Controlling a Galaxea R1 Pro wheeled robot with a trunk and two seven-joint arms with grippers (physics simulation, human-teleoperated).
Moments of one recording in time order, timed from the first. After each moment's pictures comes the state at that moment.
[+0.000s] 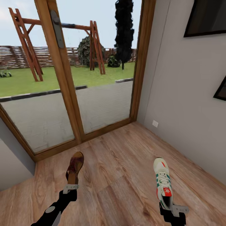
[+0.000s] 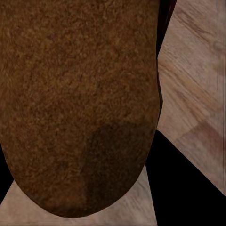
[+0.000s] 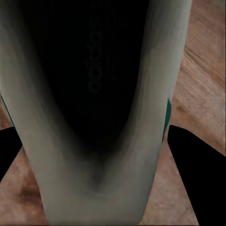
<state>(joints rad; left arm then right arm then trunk) -0.46 0.00 0.39 -0.41 -0.27 -0.23 -0.27 -0.36 -0.10 -0.16 -0.21 0.07 -0.58 -0.04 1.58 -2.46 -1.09</state>
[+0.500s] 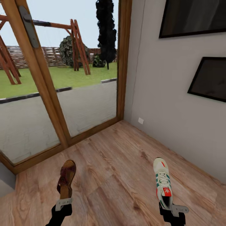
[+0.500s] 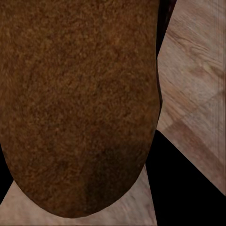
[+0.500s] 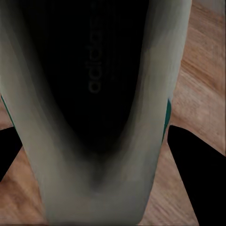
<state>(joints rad) -0.33 0.01 0.39 -0.39 -0.13 -0.45 -0.24 -0.36 -0.10 -0.16 -0.21 0.07 -0.58 -0.04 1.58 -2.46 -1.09</state>
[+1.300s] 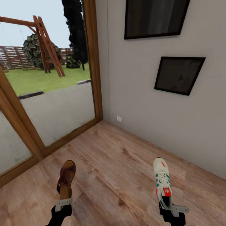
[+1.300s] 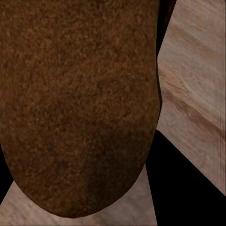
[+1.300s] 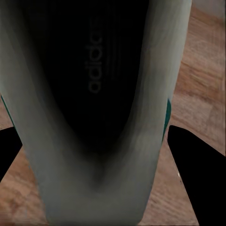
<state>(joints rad) -0.32 0.01 0.39 -0.39 -0.13 -0.46 -0.24 -0.36 -0.10 -0.16 -0.21 0.07 -0.58 -0.04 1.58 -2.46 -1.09</state>
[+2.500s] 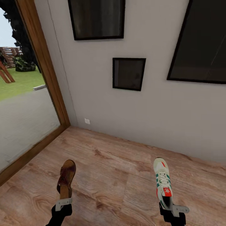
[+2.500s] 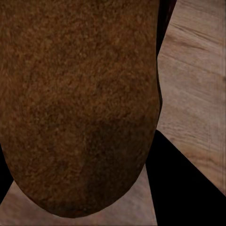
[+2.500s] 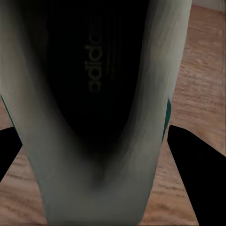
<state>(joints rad) -0.32 0.01 0.39 -0.40 -0.13 -0.46 -0.24 -0.36 -0.10 -0.16 -0.21 0.07 -0.58 -0.04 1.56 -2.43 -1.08</state>
